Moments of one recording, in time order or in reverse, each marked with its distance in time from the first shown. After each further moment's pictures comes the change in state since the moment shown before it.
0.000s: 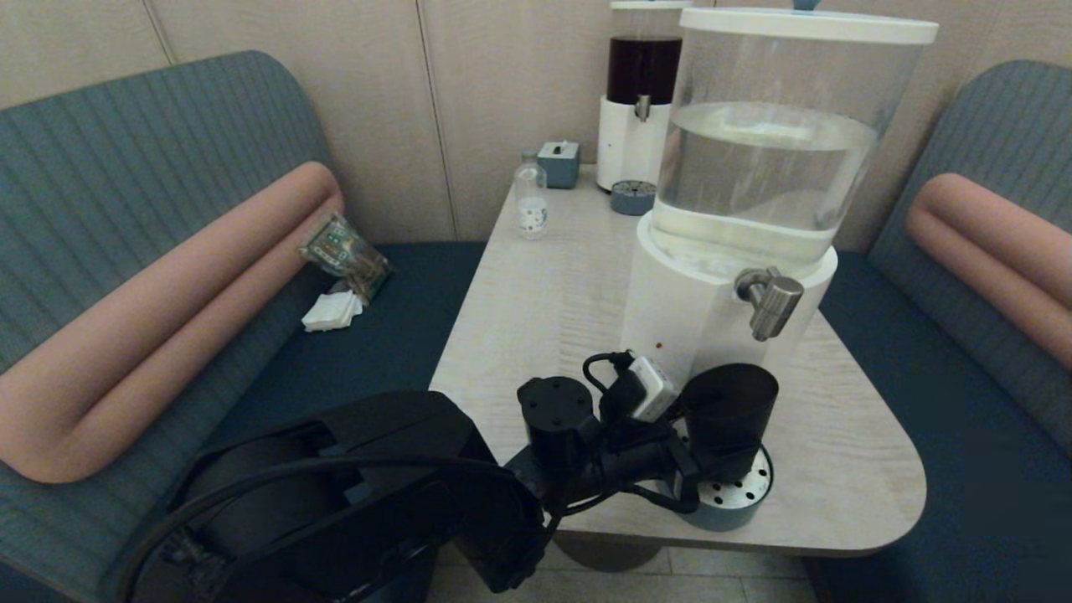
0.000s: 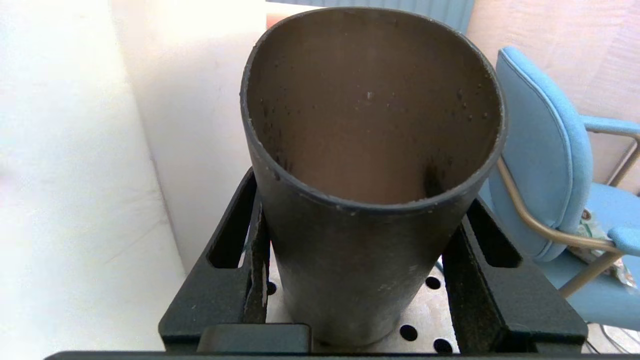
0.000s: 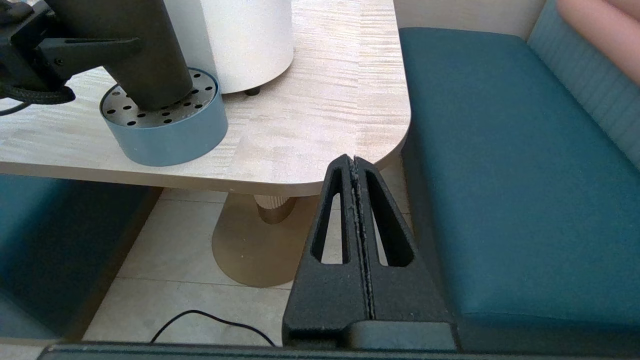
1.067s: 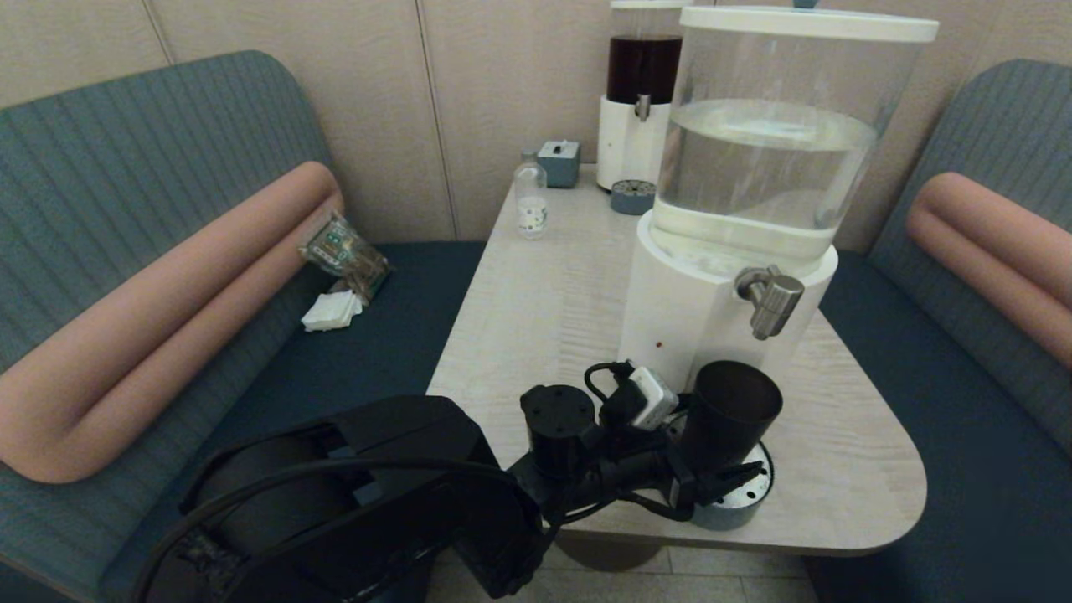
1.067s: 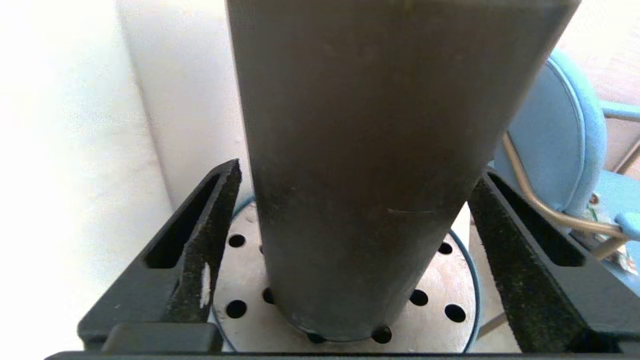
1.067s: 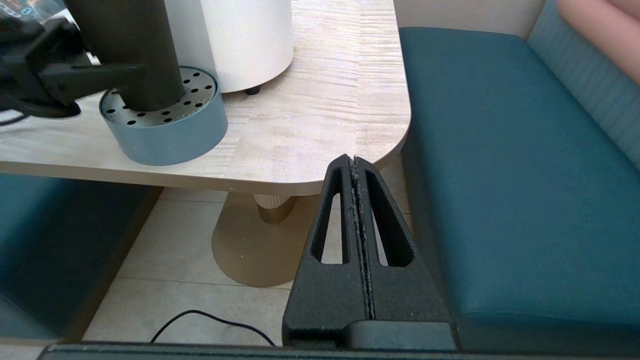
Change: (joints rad) left arm -0.002 0.002 0.011 0.006 0.026 0.000; right arm 0.000 0.000 0.000 0.000 -0.001 0.000
